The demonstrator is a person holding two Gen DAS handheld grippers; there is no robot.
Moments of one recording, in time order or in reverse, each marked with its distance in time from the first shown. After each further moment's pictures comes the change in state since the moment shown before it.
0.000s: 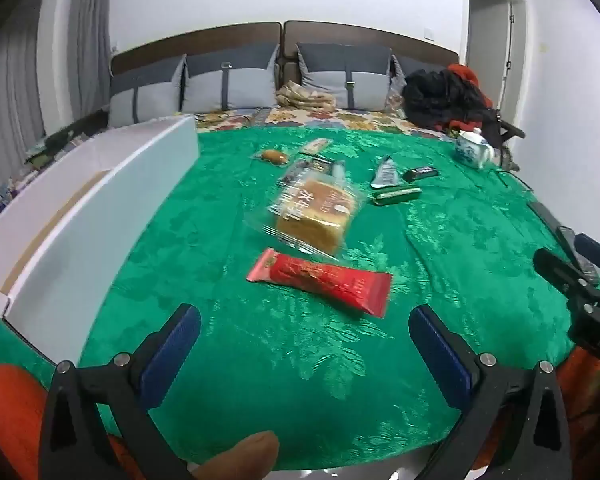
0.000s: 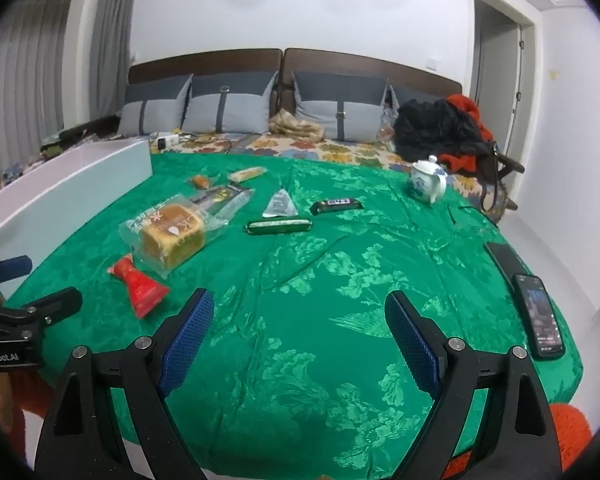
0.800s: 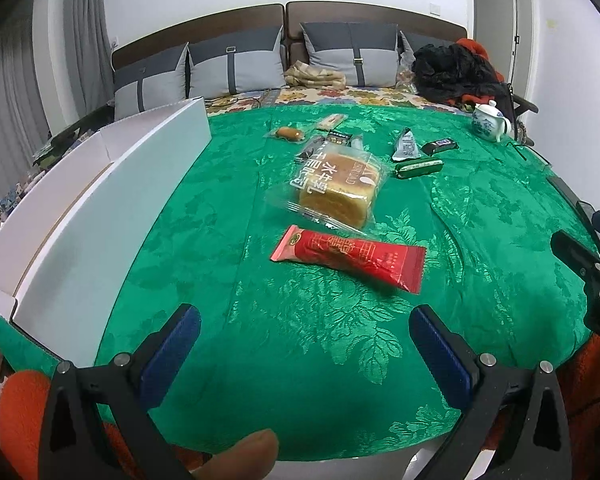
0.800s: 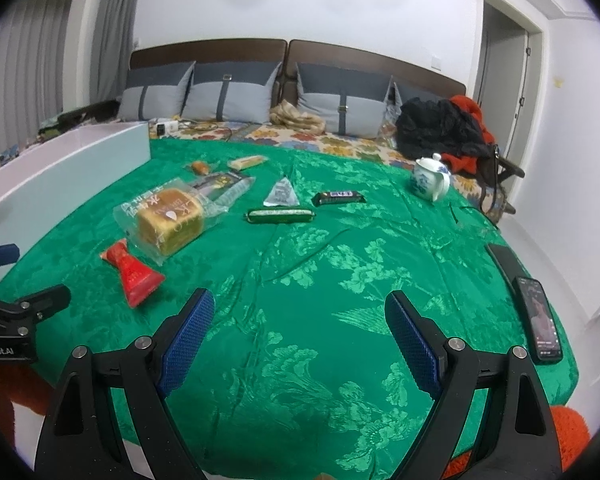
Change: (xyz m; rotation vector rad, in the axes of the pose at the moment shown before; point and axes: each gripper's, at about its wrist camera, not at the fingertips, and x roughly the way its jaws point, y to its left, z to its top) left arm 0.016 0.010 -0.006 0.035 0.083 0.051; right arm 0.011 0.012 -0.005 -0.056 0.029 -0.023
